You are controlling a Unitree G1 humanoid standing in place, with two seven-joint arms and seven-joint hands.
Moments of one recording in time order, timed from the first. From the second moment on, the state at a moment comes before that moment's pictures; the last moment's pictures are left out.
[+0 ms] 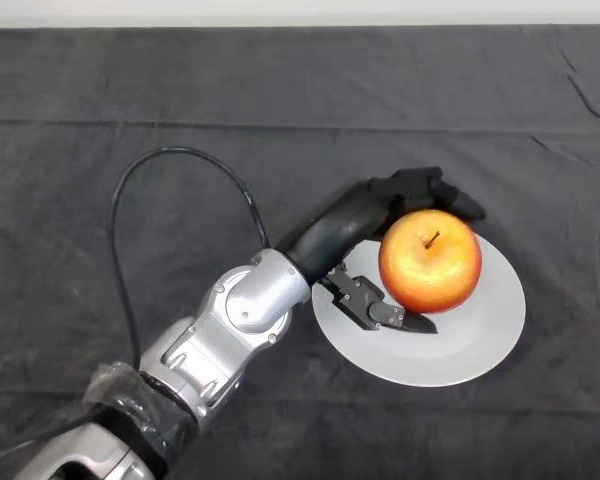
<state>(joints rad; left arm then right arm) -0.68 0.19 -0.62 0.62 0.01 -0.34 -0.04 -0.51 -0.61 -1.14 1.19 1.04 0.01 0.33</state>
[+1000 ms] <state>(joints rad) -0.75 0.17 -0.74 0.82 0.06 -0.44 0.12 -0.51 -0.61 -1.14 1.19 1.04 0.01 0.33</state>
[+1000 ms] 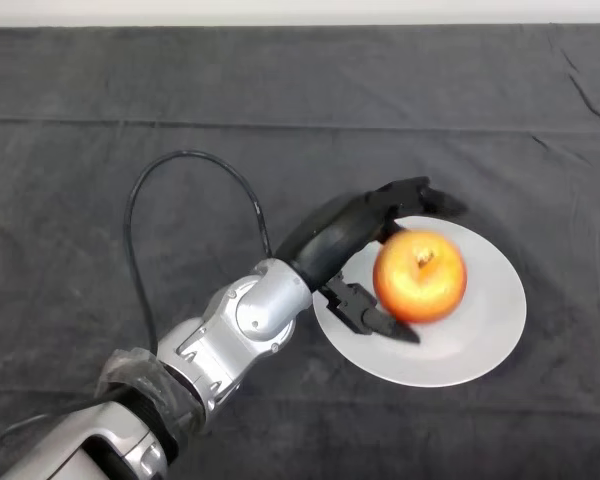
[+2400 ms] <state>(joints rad) -0.81 0.30 -0.62 0.78 0.05 -0.49 0.07 -0.51 -0.61 -1.14 1.19 1.04 0.01 0.33</state>
